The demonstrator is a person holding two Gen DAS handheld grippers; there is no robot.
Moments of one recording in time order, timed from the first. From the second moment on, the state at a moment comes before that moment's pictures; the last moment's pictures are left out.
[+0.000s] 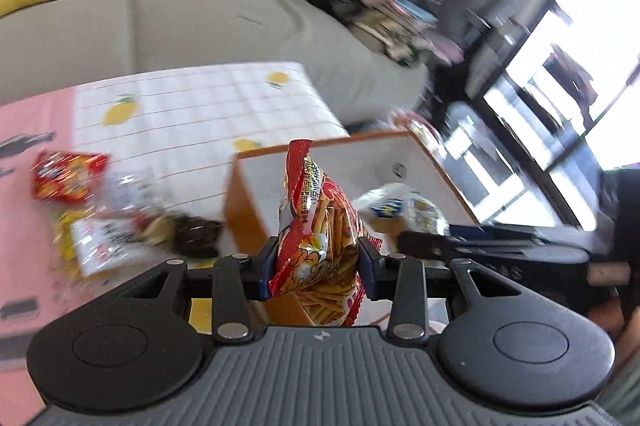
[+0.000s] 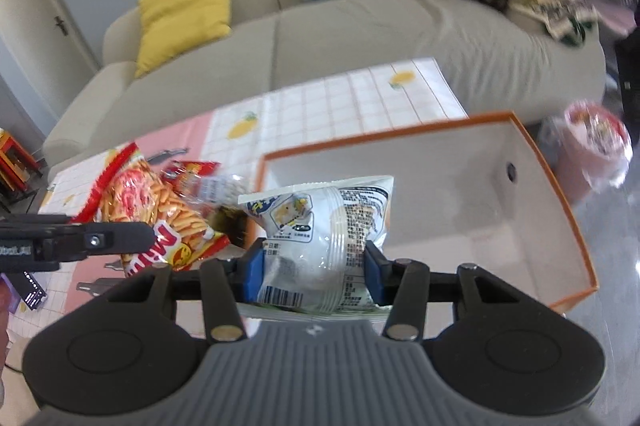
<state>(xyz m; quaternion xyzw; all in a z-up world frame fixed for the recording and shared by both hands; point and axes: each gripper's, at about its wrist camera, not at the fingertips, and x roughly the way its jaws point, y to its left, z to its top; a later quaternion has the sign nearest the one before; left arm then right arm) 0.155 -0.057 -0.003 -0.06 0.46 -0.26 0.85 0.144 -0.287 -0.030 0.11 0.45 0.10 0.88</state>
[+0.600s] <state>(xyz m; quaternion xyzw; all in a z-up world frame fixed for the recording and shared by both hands) 0.215 -0.157 -0.106 0.14 0.62 -0.34 0.69 0.211 -0.310 -0.114 0.06 0.59 0.11 0.80</state>
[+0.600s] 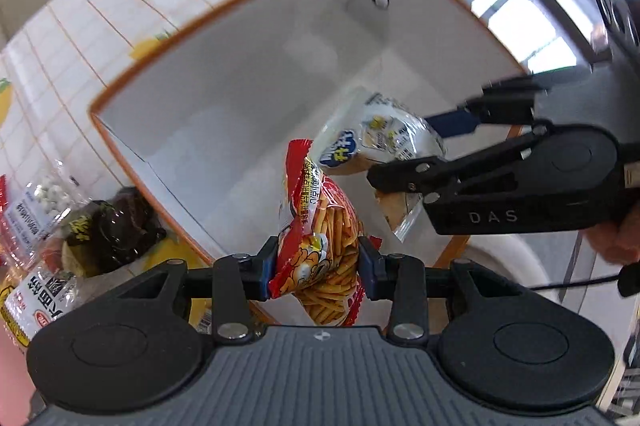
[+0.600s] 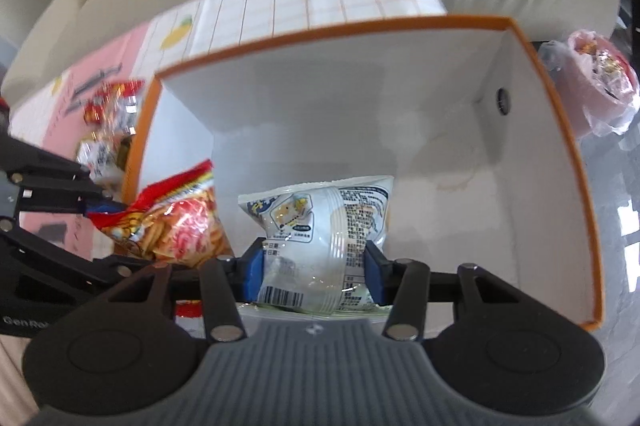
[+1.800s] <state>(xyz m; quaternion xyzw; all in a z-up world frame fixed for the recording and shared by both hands) 0.201 -0.173 -0.086 0.23 0.61 -0.35 0.67 0.221 -0.294 -0.145 0.06 0.66 0.10 0.74</state>
